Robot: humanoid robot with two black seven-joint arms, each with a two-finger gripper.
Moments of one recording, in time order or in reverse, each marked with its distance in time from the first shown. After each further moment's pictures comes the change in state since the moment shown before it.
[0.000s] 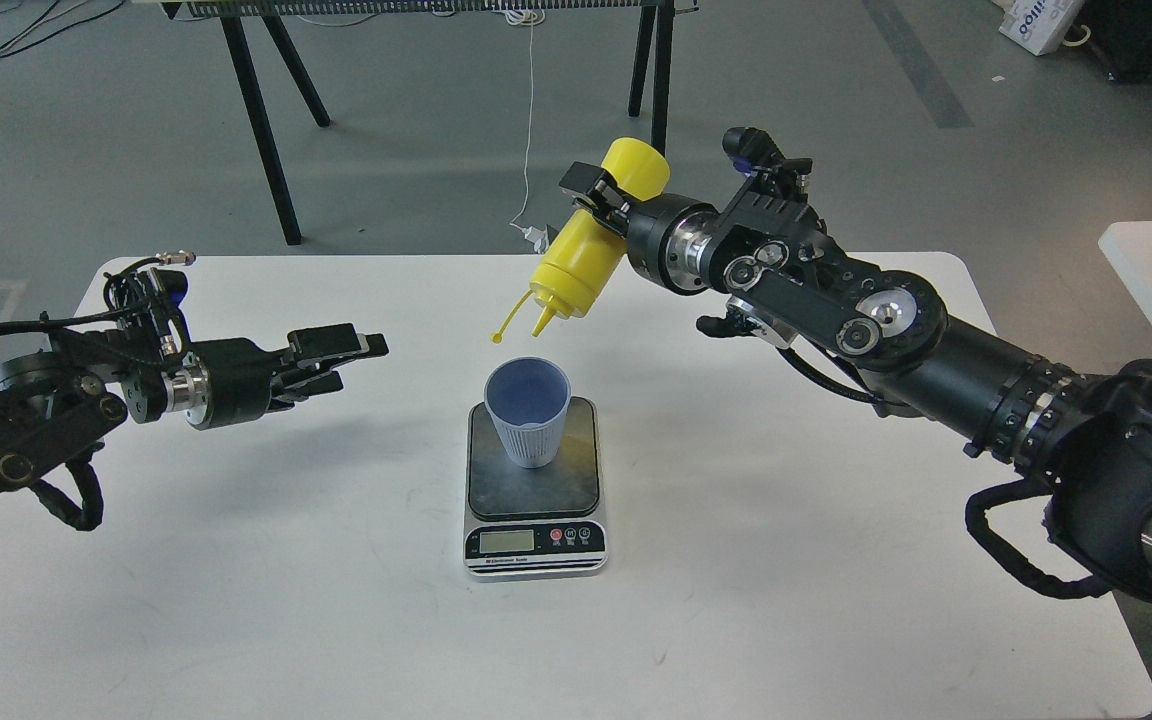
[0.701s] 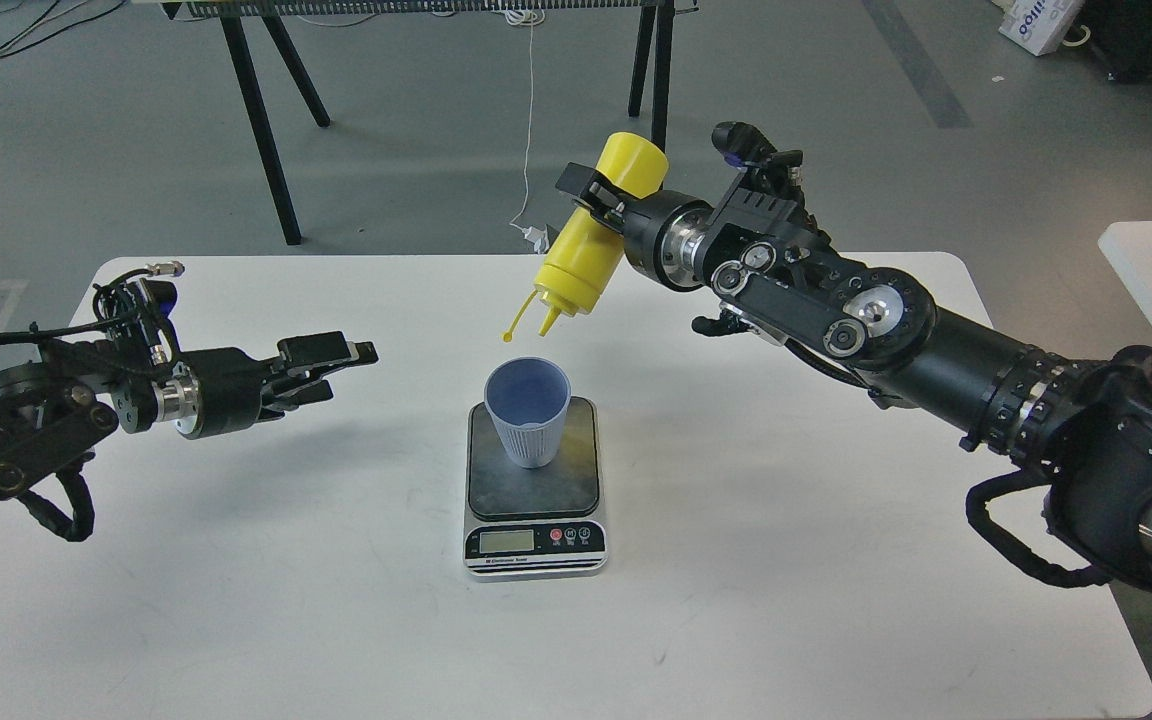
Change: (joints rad) left arm 0.020 0.011 -0.001 0.001 -0.001 0.000 0.000; right arm 0.034 0.005 -0.019 -0.023 -0.019 -0.042 0.002
